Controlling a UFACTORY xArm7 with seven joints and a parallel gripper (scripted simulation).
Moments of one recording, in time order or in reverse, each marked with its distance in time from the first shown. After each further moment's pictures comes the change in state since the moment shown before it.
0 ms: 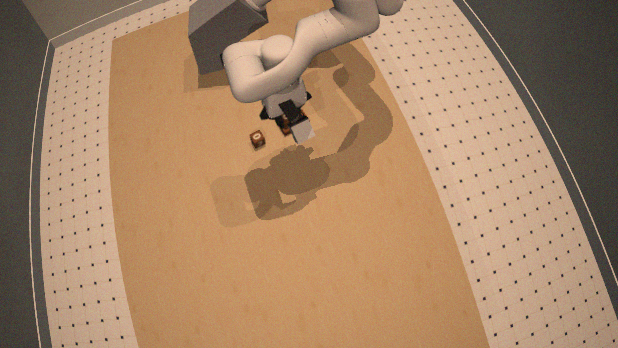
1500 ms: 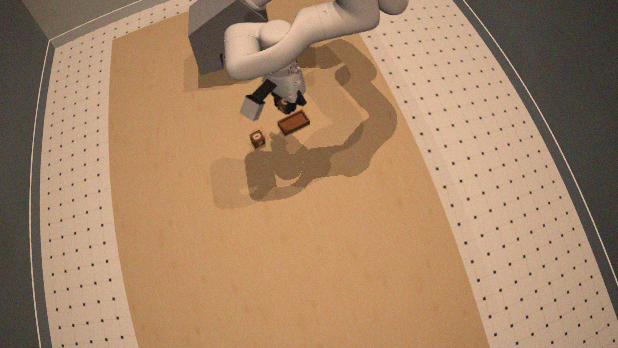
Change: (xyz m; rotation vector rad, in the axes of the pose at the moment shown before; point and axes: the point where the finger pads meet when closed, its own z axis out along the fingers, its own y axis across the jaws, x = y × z) arm -0.038 -0.014 -0.006 0.002 0.012 1.155
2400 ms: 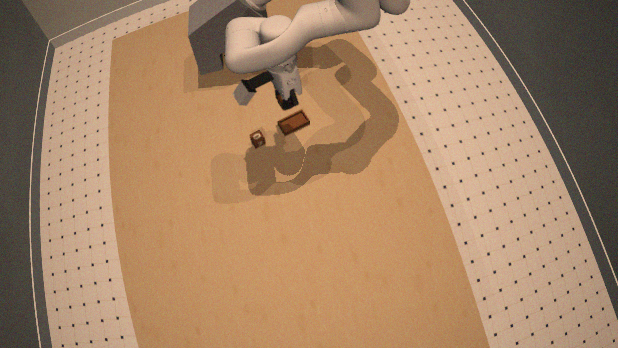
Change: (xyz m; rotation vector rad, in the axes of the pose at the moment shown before) arm -0.009 0.008 -0.003 0.000 0.006 0.377
